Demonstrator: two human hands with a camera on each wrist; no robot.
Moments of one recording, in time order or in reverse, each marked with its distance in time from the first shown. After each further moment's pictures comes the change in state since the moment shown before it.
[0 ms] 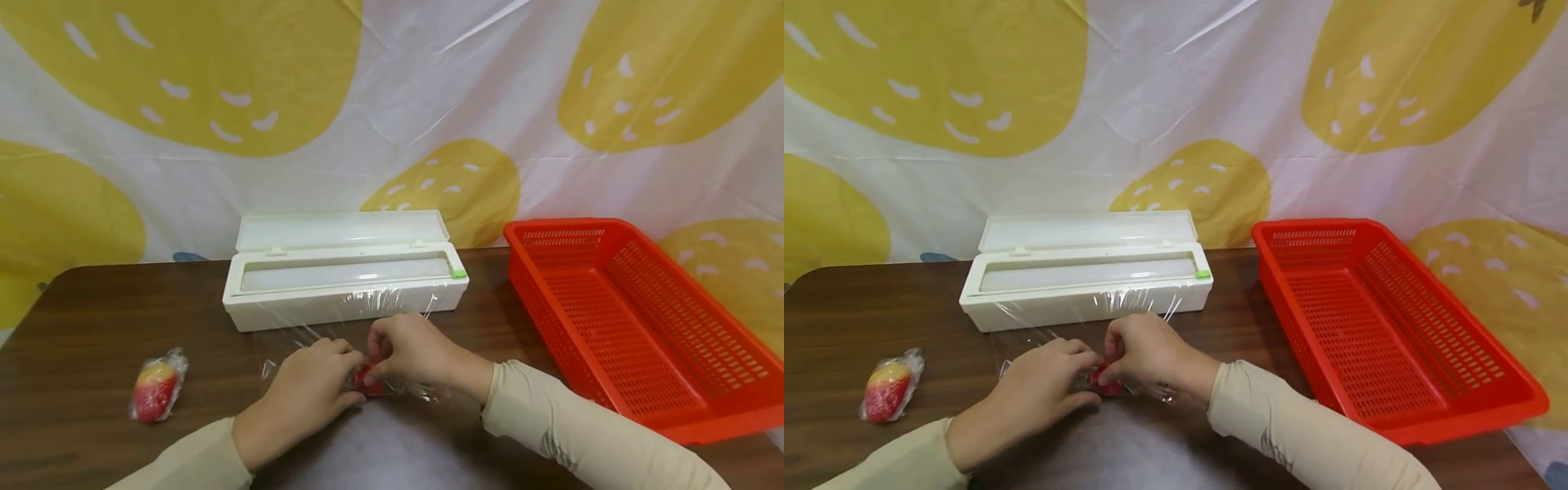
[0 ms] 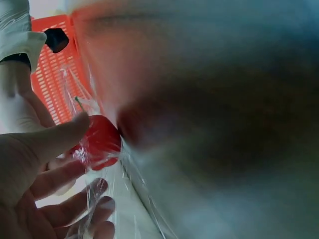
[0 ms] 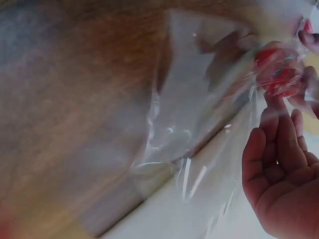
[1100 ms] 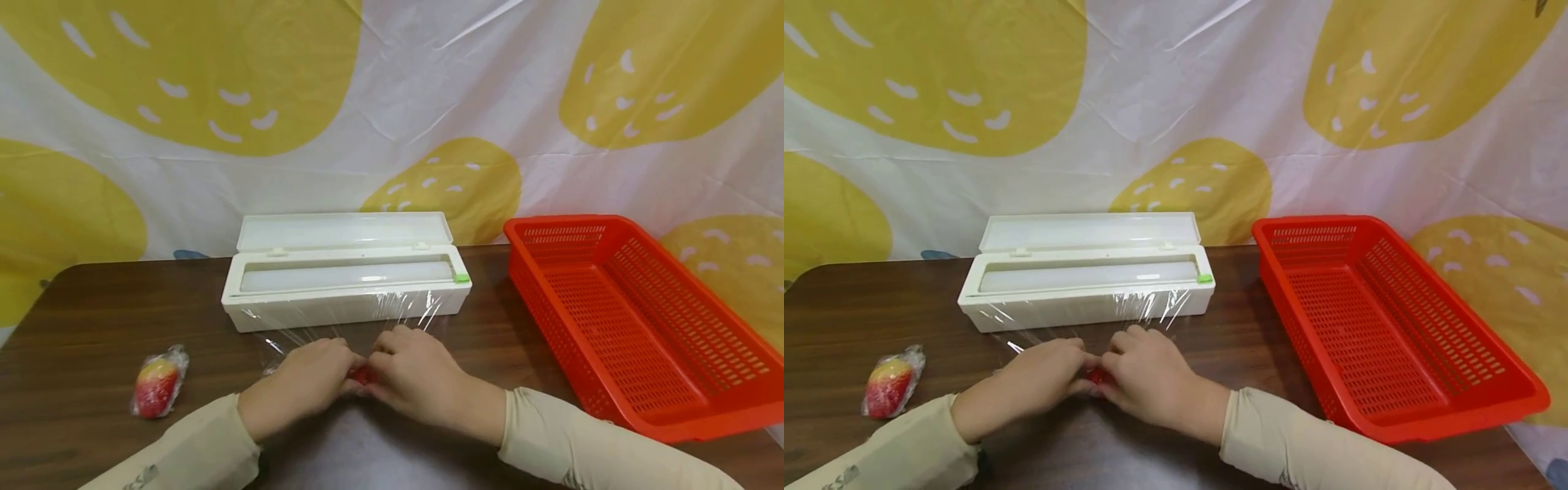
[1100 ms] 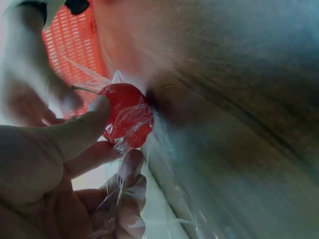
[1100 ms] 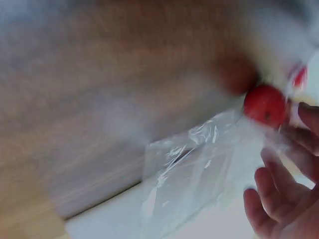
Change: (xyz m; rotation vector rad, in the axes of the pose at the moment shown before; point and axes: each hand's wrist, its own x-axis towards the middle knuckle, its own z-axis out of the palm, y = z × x) left_hand 0.013 -0.004 -0.011 -0.147 -0.238 -0.029; right_hand -0.034 -0.010 0.018 -0.550 0.279 -0.364
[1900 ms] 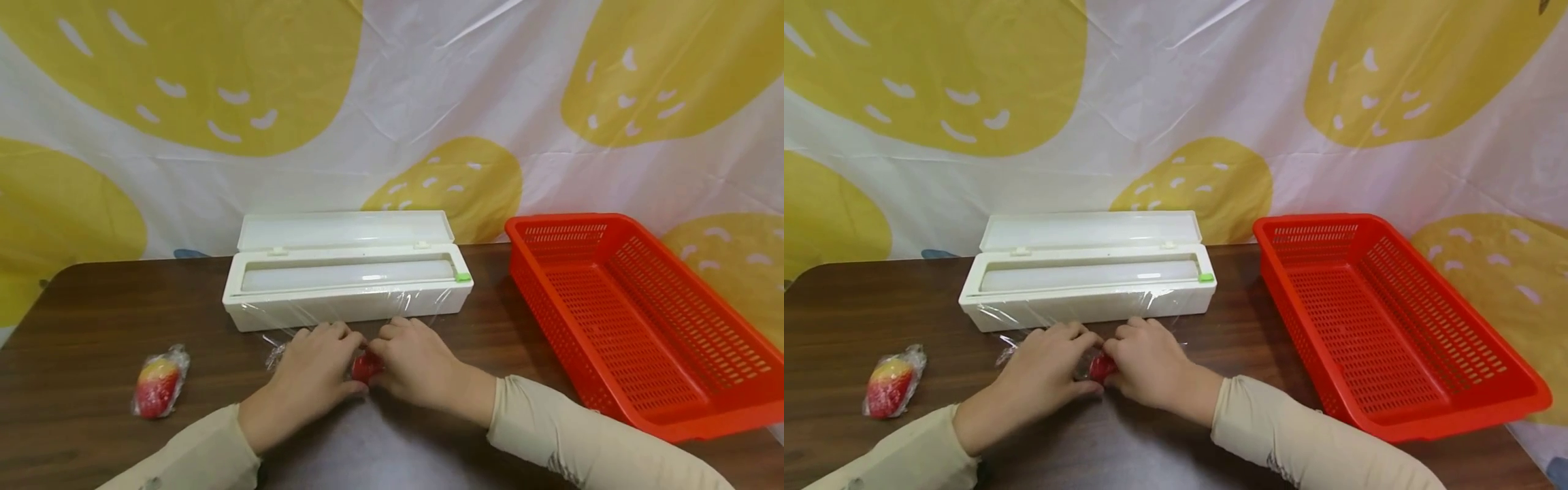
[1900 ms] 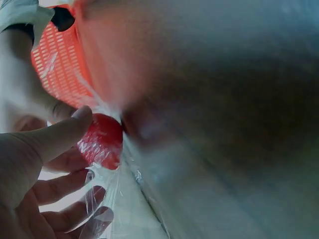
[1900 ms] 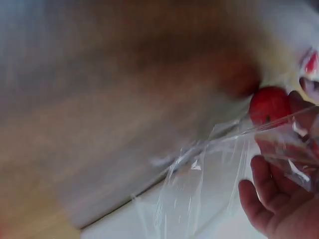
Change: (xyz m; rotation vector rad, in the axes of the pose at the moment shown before) left_hand -0.002 -0.003 0.011 0.151 0.234 -0.028; right_hand 0.013 0.009 0.011 -0.030 -0.035 0.035
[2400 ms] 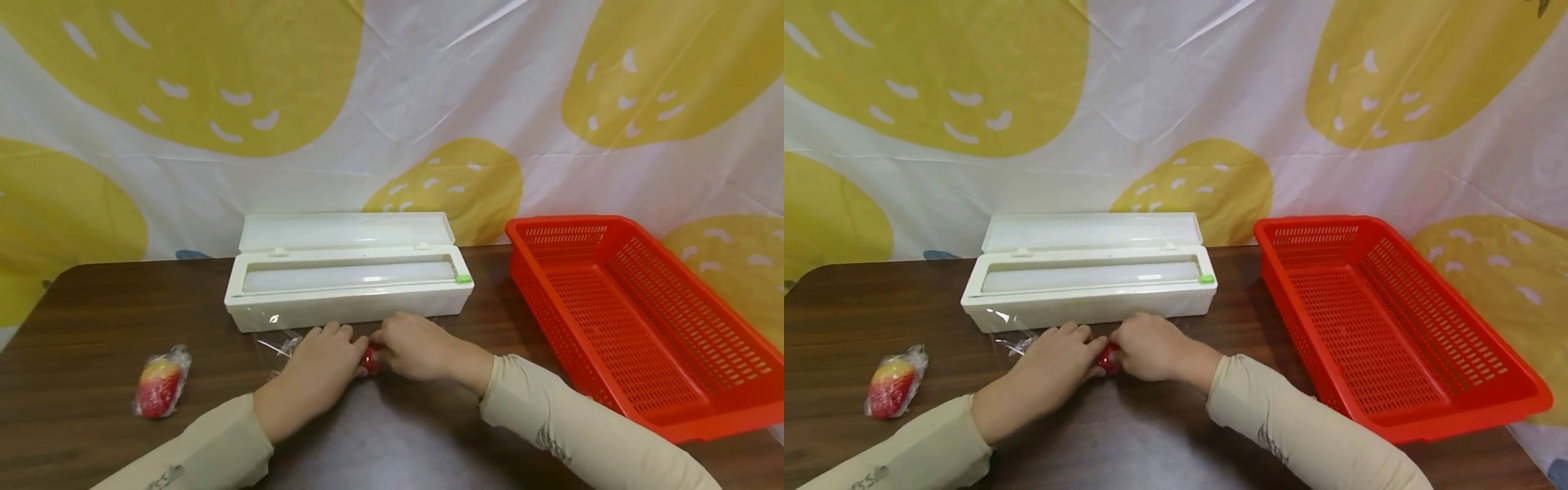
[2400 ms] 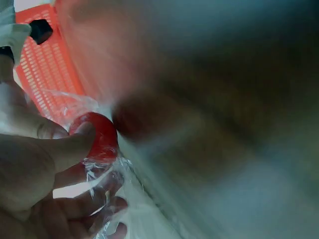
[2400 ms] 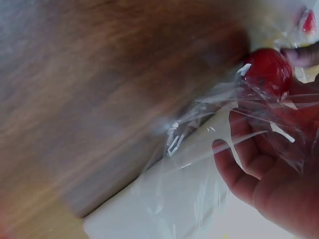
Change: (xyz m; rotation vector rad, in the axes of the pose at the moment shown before) left_hand 0.005 -0.002 0.010 0.152 0.006 0.116; right_hand 0.021 0.017 -0.005 0.287 -0.299 0.059
